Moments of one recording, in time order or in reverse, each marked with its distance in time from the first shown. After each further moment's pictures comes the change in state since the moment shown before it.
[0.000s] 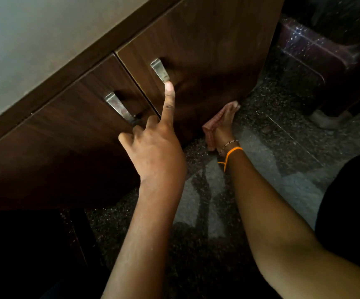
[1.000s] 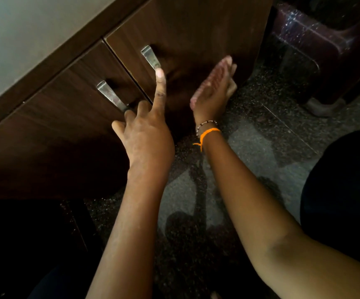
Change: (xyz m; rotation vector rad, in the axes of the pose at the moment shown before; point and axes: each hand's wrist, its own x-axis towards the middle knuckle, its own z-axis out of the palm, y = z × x) left_hand 0.003 -0.007 0.002 -0.047 -0.045 0.061; right_hand -0.022 -0.081 0.022 0.108 0.410 -0.253
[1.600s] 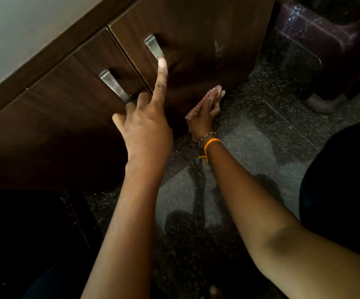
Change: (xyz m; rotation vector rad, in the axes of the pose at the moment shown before) left_hand -0.005 -0.006 0.001 -0.049 0.056 0.028; right_hand -0.021 0.061 0.004 -0.008 -0.063 0.227
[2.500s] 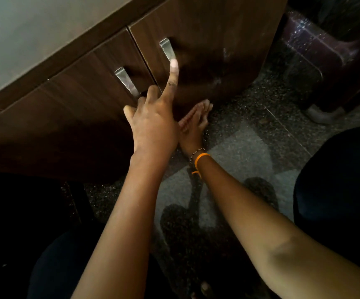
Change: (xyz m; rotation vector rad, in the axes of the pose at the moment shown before) left_hand 0.002 -0.001 -0.013 -0.109 0.000 0.026; right_hand -0.060 -0.016 -0.003 -0.205 -0.436 -0.194
